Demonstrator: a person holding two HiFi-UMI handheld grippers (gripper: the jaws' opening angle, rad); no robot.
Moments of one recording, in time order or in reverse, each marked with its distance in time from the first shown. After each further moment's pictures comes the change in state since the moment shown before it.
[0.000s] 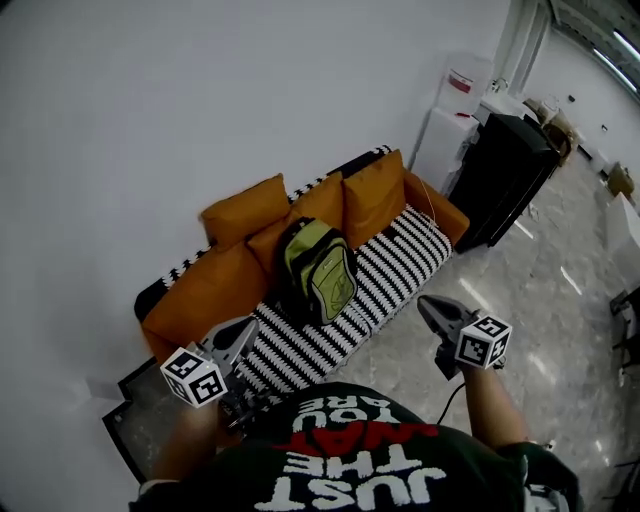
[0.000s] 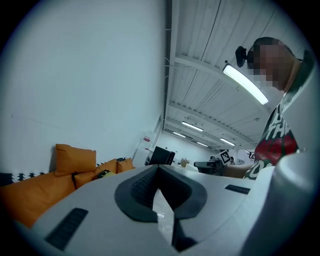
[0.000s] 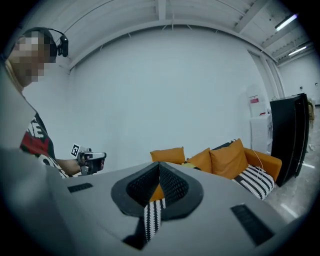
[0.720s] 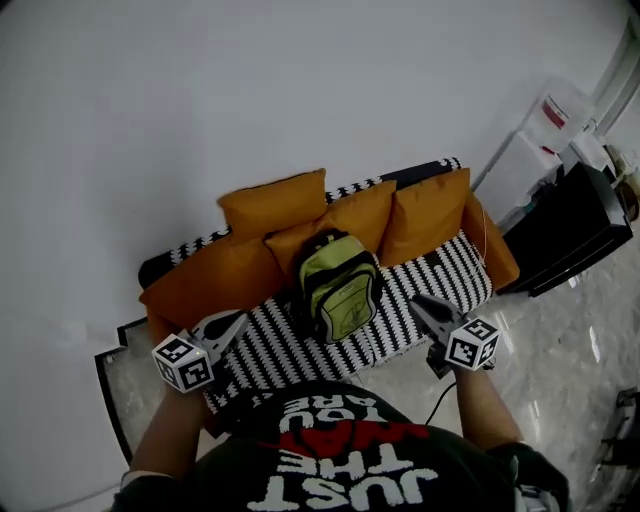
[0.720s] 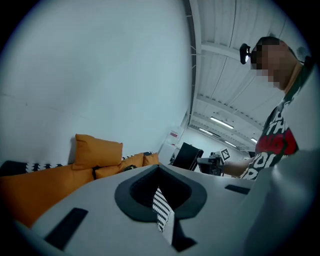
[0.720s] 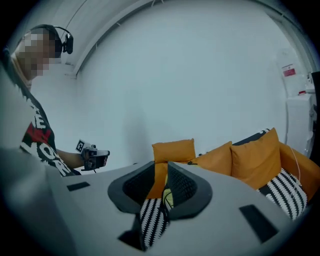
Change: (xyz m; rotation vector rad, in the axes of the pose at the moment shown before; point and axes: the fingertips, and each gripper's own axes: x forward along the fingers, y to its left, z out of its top) left arm 0.075 0.110 -0.018 -0.117 0.061 0.299; right arm 0.182 -0.134 0.010 -0.038 0.195 0.303
